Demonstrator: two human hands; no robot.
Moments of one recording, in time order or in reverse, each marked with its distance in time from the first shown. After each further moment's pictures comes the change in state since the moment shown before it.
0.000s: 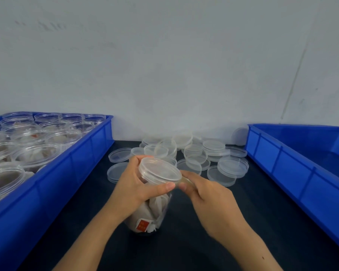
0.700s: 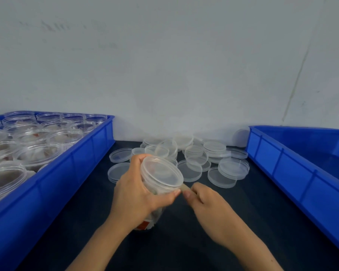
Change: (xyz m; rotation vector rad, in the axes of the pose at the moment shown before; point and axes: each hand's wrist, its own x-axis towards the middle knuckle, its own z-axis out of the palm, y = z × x) left_hand -0.011 0.000 0.010 0.402 0.203 0.156; right_hand -0.001 0.008 0.008 0.238 -0.142 0.237
